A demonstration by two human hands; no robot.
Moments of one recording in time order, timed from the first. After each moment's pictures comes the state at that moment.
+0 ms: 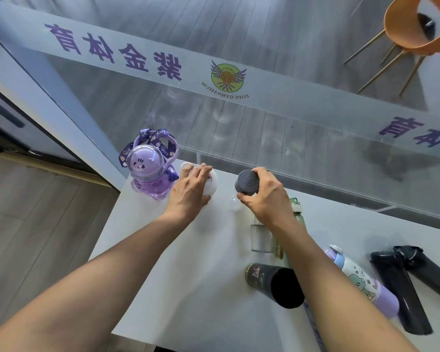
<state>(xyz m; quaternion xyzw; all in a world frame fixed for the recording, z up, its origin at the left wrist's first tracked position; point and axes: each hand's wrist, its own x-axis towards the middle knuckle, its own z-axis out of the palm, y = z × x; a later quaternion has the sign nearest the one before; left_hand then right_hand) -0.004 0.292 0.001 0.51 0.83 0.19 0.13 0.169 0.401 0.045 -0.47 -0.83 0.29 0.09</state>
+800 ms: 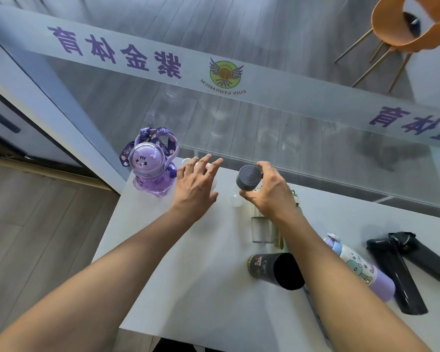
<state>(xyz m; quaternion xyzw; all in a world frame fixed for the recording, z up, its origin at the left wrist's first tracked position) 0.012 0.283 0.026 0.55 0.82 0.11 0.07 0.182 0.392 0.048 -0.49 -0.82 0.27 0.09</state>
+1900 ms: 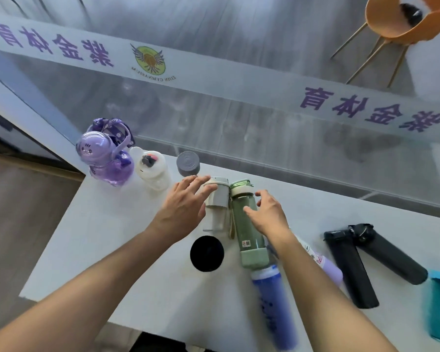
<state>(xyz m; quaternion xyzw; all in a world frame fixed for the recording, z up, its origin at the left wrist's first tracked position) 0.153 0.302 0.033 0.64 0.75 0.12 0.06 0.340 0.439 -0.004 -0.56 -0.74 0.36 -0.03</state>
